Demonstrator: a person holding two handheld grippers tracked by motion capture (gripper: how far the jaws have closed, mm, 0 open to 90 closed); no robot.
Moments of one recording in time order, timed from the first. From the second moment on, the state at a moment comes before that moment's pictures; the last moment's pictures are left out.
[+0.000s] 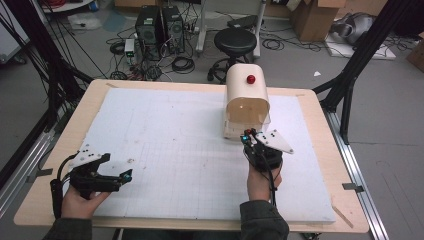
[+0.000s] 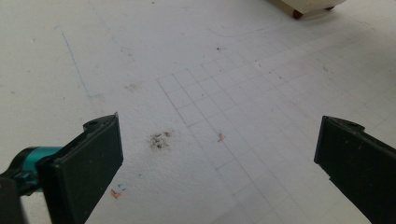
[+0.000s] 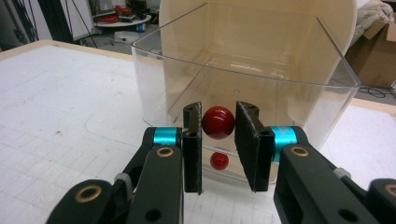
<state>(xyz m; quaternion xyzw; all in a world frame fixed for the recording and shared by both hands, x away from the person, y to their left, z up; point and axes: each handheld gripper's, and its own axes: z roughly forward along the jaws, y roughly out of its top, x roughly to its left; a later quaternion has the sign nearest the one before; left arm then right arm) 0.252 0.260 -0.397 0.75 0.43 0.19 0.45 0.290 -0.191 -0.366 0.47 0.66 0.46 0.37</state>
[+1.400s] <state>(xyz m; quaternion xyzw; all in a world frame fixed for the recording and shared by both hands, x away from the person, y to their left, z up) 0.252 0.261 -0.396 0.75 0.43 0.20 0.46 0.271 -0.191 -0.368 0.47 0.66 0.47 0.36</state>
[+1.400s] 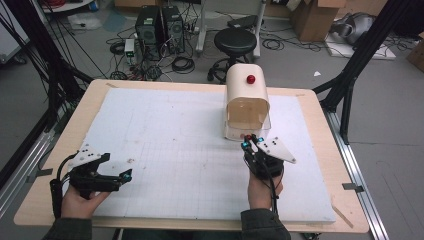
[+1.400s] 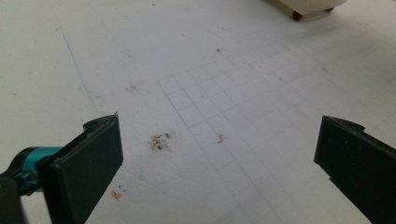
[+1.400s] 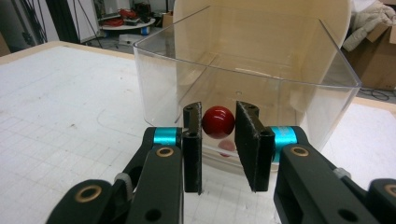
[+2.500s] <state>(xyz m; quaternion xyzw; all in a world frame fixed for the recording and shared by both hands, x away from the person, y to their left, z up) 0.252 0.260 -0.396 0.75 0.43 0.20 0.46 0.265 -0.193 -0.370 0.47 0.65 0.47 0.37</state>
